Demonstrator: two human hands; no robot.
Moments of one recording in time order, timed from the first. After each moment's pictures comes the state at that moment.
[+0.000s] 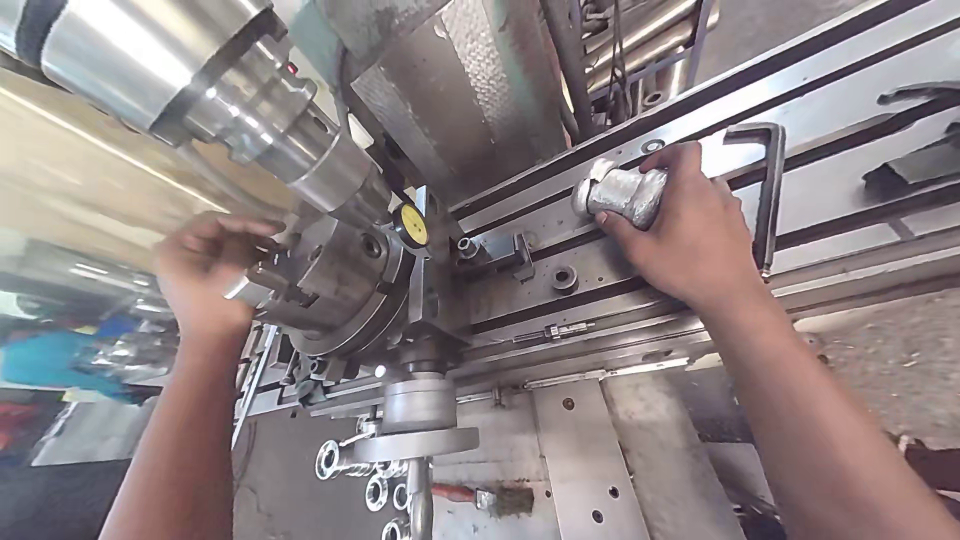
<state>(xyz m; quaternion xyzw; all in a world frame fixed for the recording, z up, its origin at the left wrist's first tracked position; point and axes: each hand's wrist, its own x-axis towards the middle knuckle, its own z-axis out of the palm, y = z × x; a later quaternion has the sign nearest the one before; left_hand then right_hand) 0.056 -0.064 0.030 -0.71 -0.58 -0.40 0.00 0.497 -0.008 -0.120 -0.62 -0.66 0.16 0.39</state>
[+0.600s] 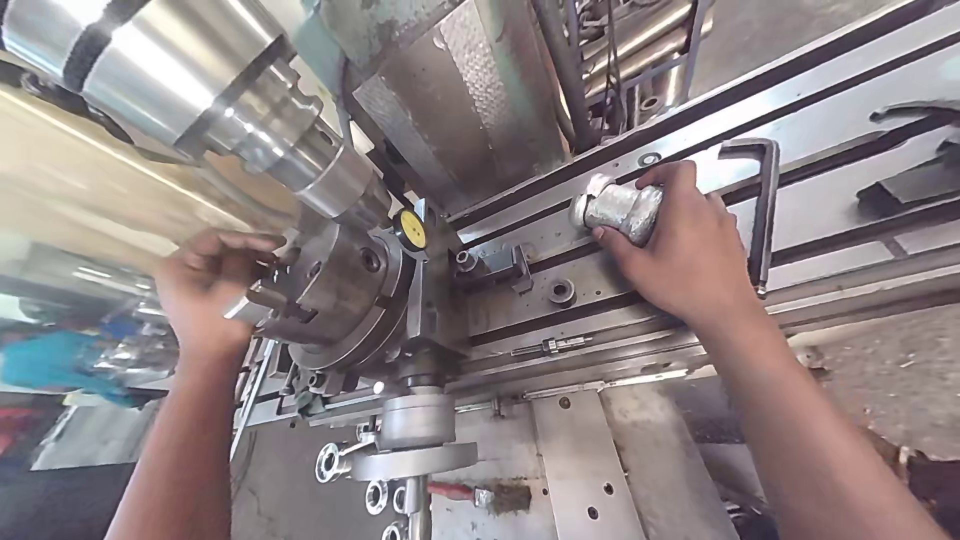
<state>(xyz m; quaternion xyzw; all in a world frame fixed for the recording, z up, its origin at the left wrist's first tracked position) 0.059 -0.067 0.028 -0.71 -0.59 -0.39 0.01 0.497 -0.009 -0.121 -0.62 -0.66 0.15 0.39</state>
